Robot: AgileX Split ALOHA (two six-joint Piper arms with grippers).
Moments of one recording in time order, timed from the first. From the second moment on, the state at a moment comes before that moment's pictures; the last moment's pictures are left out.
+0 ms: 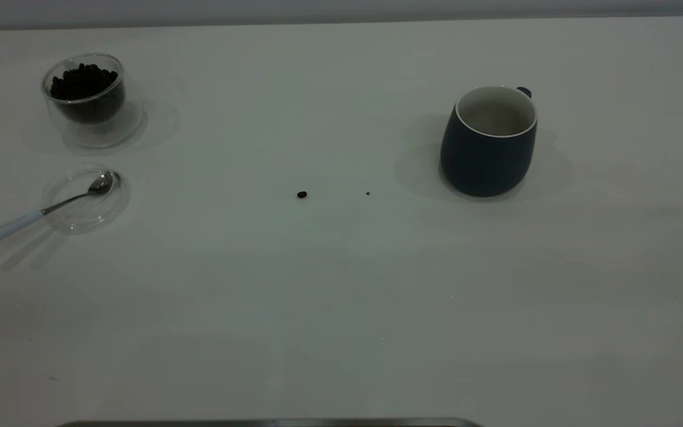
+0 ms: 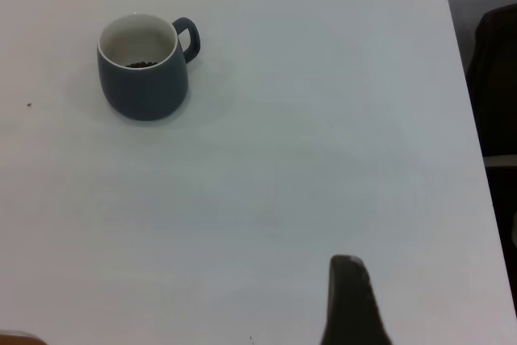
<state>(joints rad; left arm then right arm) 0.00 -0.02 -0.49 -0.06 1.14 0.06 0.00 -0.02 -0.47 0.04 1.13 -0.10</state>
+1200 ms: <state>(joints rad) 0.00 -0.02 -0.49 -0.06 1.14 0.06 0.00 0.31 -0.55 -0.02 1.02 -0.11</state>
